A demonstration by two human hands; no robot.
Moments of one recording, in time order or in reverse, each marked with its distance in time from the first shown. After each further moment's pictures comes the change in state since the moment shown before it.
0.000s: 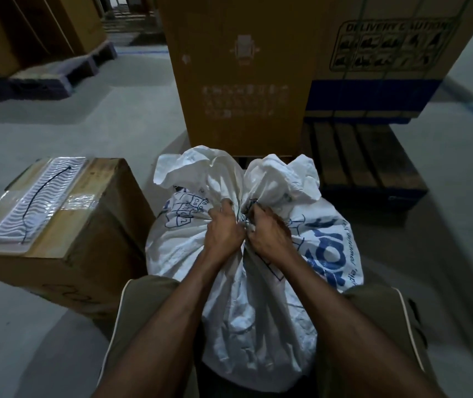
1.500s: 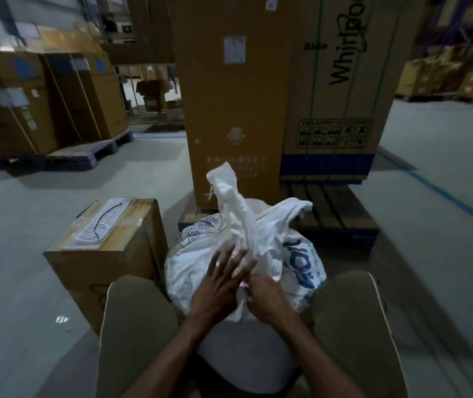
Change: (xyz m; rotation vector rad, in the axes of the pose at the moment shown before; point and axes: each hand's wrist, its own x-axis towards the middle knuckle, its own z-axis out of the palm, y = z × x) left_hand -0.232 -0.030 -0.051 0.540 0.283 0.853; right_hand -0.234 -0.022 -0.020 -0.154 0.050 -0.246
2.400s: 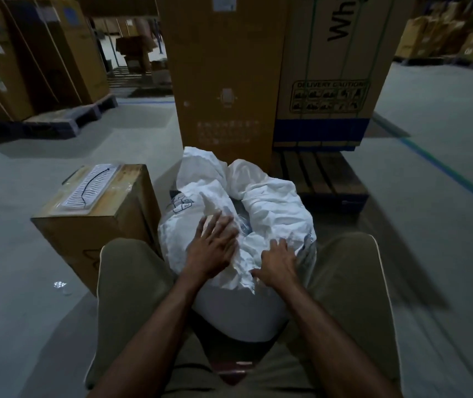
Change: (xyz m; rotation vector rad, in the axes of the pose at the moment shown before) left_hand -0.004 -0.012 0.031 0.030 -0.075 -0.173; right_hand -0.022 0.030 0.012 -0.445 -0.168 0.278
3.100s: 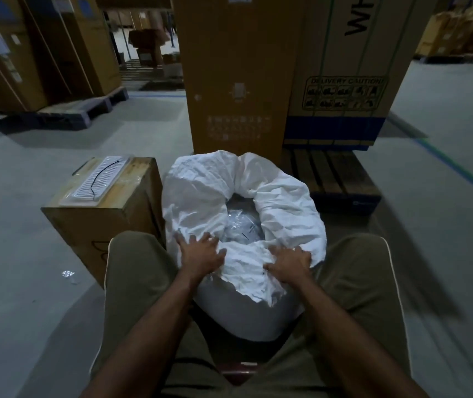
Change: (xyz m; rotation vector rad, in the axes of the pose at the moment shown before) left_hand -0.007 -0.031 0.015 -0.017 -0.508 -0.366; right_hand 0.026 0.021 0.017 0.046 -0.200 0.020
